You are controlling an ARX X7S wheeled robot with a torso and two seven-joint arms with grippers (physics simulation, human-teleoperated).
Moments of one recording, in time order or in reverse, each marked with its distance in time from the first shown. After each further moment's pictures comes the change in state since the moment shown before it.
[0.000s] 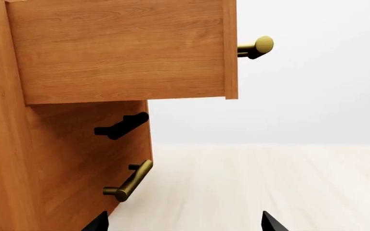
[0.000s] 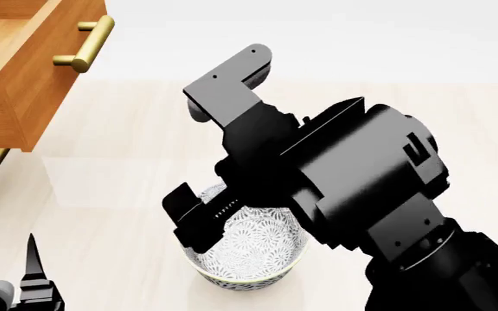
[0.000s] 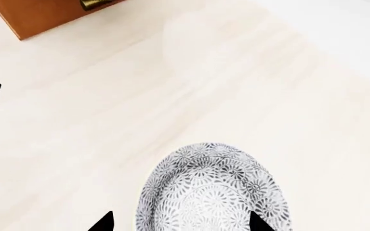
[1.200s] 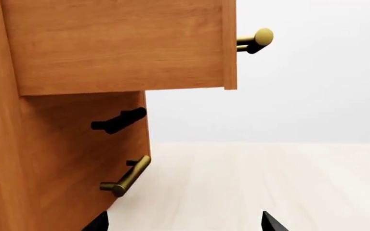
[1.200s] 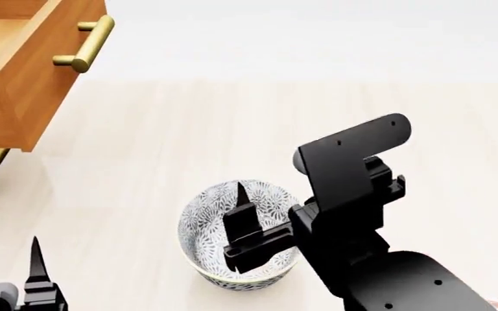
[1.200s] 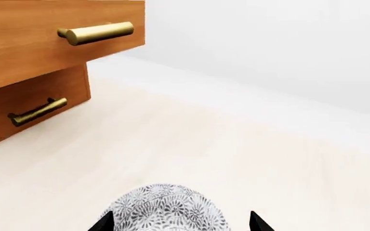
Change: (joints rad) left arm -0.008 0.028 -0.017 -0.054 0.019 0.037 0.031; right arm -0.641 0.117 0.521 -0.611 -0.058 -0.243 0.337
